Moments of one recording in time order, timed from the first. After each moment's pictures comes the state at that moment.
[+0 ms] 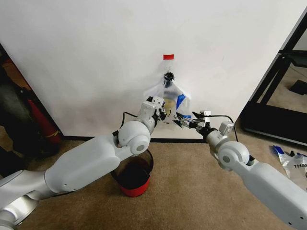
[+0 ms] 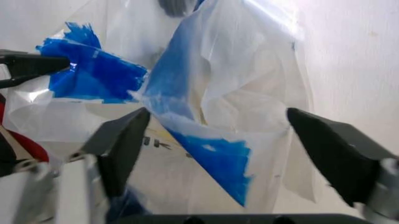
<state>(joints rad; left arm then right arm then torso) 0.22 -1.00 0.54 -1.89 -1.06 0.49 -0.72 -0.73 0.78 -0.08 1.80 1.09 -0.06 0.16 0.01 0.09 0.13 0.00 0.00</state>
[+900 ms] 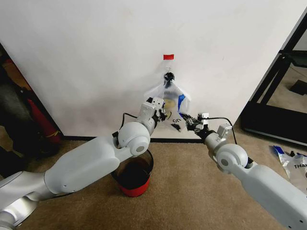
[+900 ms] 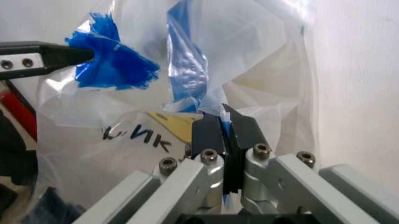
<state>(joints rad) 0.26 -0.98 0.52 -1.92 -1.06 0.48 -0.72 -0.80 0.77 -0.07 1.85 1.06 -0.05 0.16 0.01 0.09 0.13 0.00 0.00</state>
